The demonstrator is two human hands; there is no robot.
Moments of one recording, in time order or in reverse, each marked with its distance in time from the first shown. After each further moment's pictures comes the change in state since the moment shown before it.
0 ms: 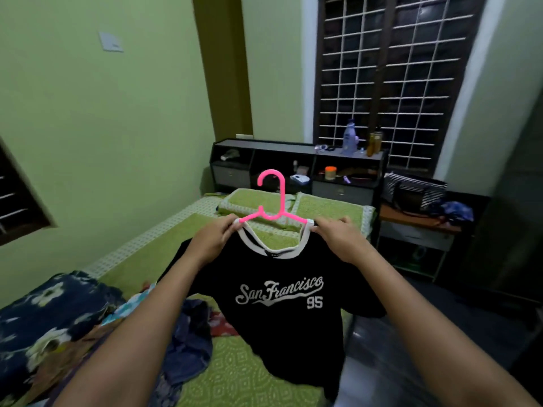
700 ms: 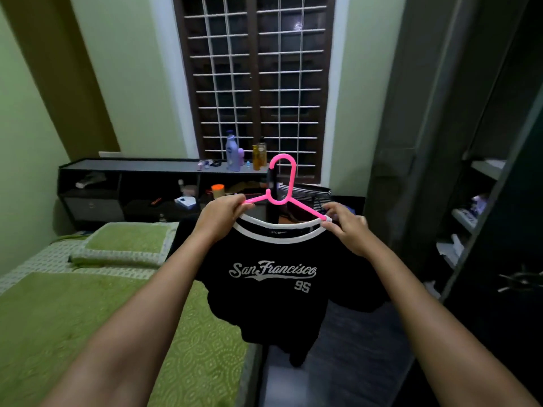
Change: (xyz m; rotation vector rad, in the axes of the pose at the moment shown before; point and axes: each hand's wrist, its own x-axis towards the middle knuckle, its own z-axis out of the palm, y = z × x) left_hand 0.345 0.235 0.261 0.018 -0.046 0.336; right_hand -0.004 0.412 -0.103 0.097 0.185 0.424
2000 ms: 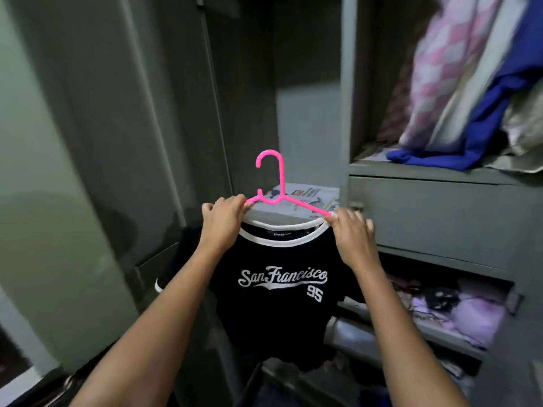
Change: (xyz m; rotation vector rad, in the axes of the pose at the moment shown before) left_hand 0.611 0.389 0.426 -0.487 -0.007 0.887; right_hand 0.154 0.430 -0.236 -0.772 0.832 1.023
